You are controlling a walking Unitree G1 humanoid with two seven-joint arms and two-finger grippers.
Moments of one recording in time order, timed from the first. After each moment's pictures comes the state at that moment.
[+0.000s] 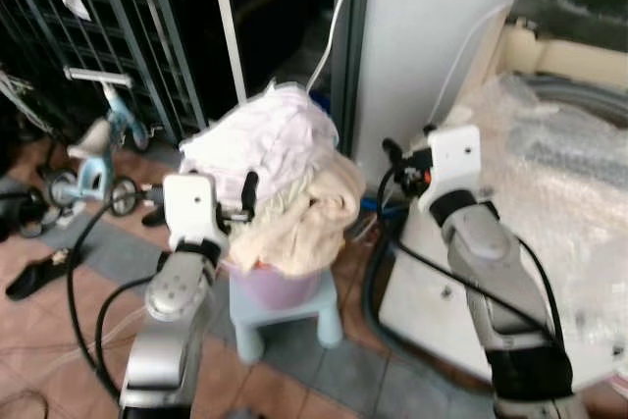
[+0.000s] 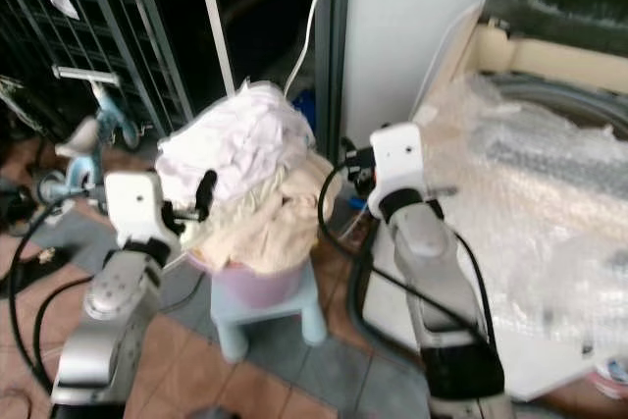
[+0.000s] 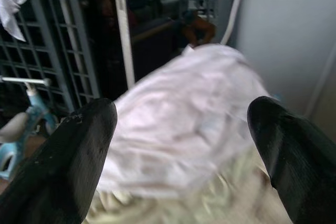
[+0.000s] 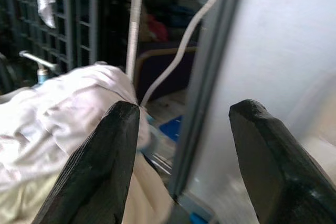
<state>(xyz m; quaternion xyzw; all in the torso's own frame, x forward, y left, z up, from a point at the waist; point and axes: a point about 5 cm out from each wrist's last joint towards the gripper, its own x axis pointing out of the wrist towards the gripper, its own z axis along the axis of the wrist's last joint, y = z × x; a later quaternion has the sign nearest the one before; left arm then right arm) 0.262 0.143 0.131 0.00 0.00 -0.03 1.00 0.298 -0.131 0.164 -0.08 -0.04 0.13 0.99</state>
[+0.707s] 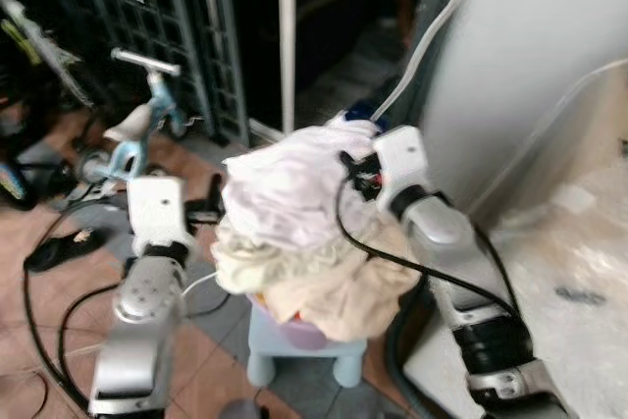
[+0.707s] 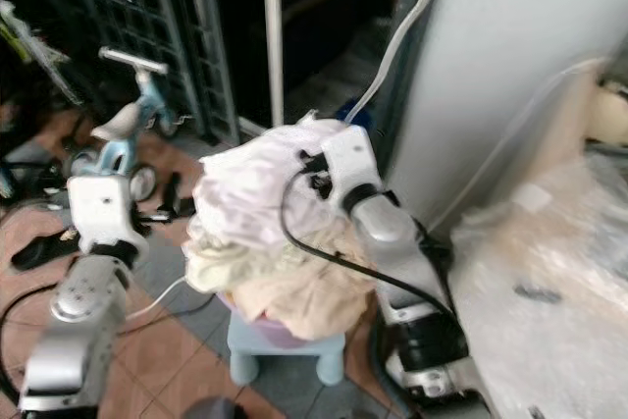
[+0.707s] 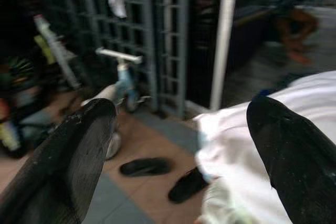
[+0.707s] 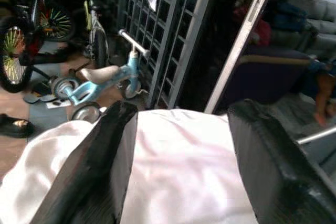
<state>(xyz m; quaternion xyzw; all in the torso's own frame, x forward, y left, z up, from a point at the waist) 0.254 0.166 0.129 0.01 0.02 0.03 1.00 0.325 -0.095 0.151 -0.11 0.00 0.21 0.97</state>
